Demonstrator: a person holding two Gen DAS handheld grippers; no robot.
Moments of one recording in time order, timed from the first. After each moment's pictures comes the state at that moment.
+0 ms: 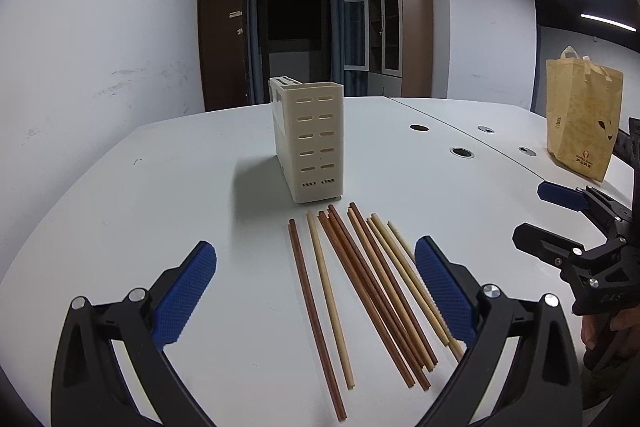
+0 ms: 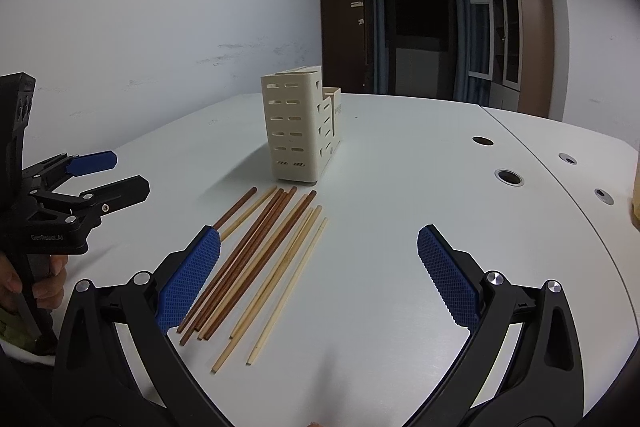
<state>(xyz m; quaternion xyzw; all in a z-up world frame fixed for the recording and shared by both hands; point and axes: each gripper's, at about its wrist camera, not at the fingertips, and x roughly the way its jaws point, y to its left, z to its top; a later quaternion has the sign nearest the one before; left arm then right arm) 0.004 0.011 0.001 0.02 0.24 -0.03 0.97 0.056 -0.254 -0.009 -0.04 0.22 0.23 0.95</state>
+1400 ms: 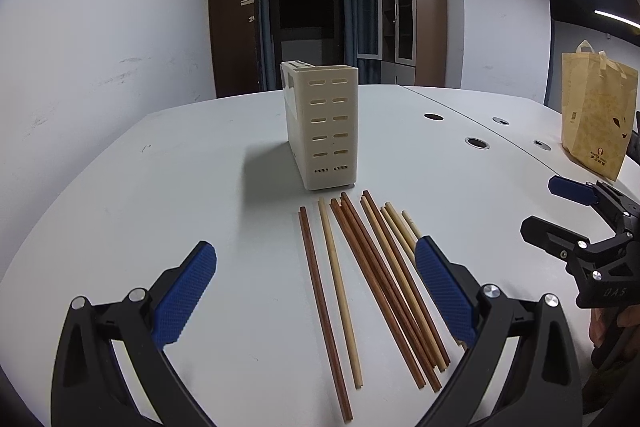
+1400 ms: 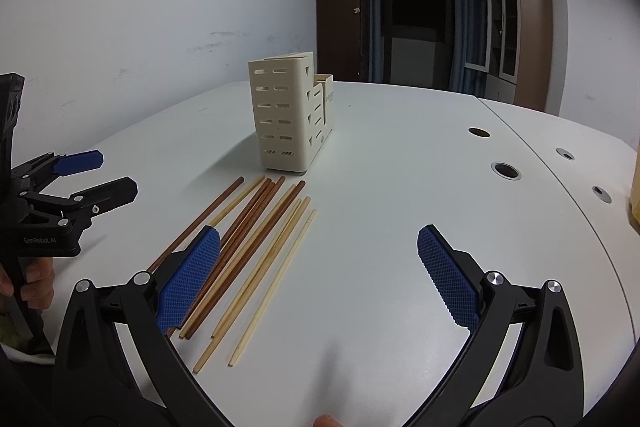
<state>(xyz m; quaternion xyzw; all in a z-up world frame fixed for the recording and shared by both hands) 0.012 0.013 -0.004 0.02 0.26 0.00 0.97 0.075 -0.248 -0.013 -0.05 0.24 0.22 0.94</state>
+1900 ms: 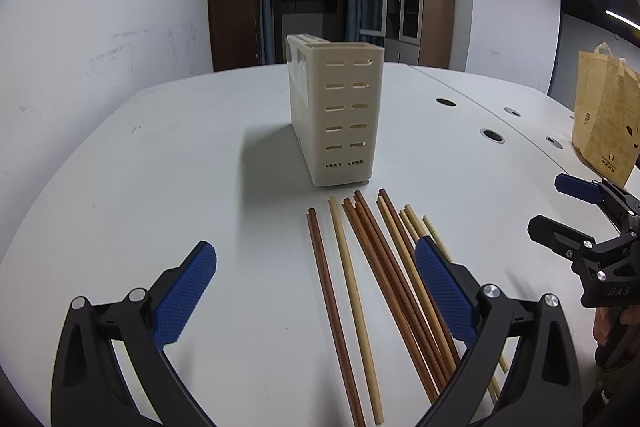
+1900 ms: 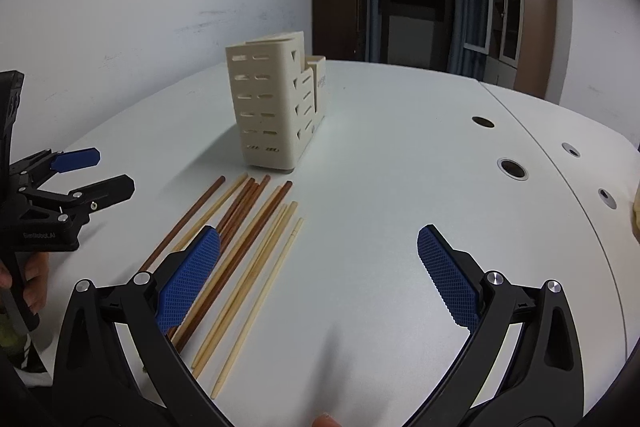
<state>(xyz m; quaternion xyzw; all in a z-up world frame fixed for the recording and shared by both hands) 0.072 0.030 -0.008 0.00 0.32 -0.01 0.95 0.128 -0.234 -0.013 -0.07 0.30 0.21 0.93</state>
